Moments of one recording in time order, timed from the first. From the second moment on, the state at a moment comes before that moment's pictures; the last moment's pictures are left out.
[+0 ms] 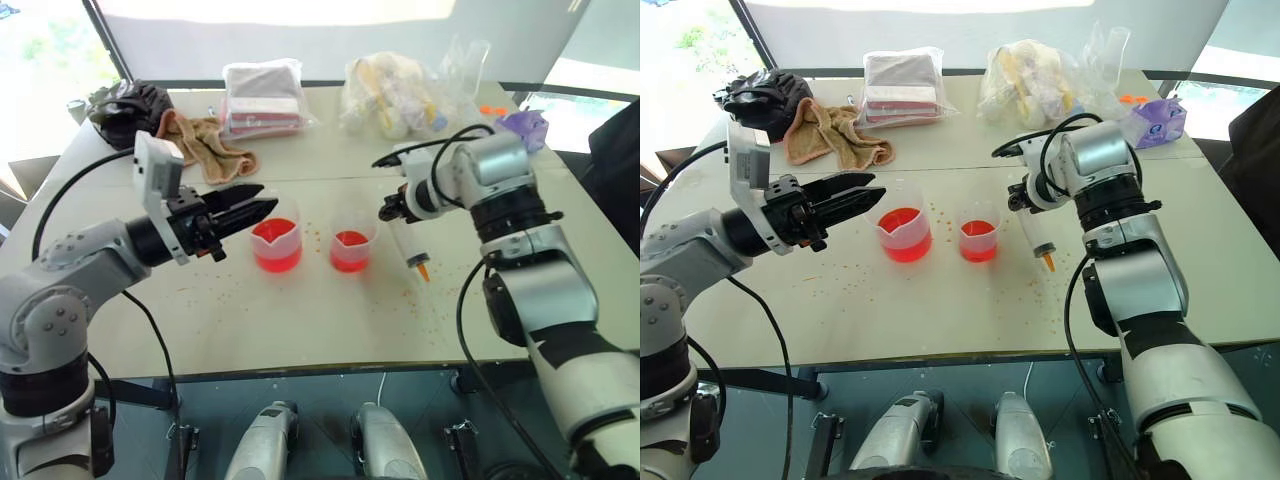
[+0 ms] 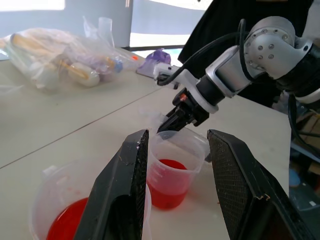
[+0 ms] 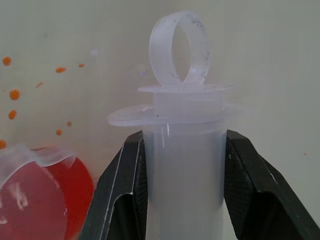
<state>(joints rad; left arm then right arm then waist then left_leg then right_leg) -0.46 0.65 0.33 -0.50 -1.00 0.97 -0.56 -1.27 -0.40 0.19 0.73 0.26 1.34 0.36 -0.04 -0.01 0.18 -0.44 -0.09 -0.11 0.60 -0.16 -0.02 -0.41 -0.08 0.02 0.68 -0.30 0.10</state>
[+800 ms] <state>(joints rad) -0.35 0.90 0.43 -0.48 -1.12 0.97 -0.62 -1.15 -0.75 0.15 0.21 0.28 1.17 0.74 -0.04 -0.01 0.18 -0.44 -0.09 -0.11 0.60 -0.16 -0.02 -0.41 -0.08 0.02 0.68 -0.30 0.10</state>
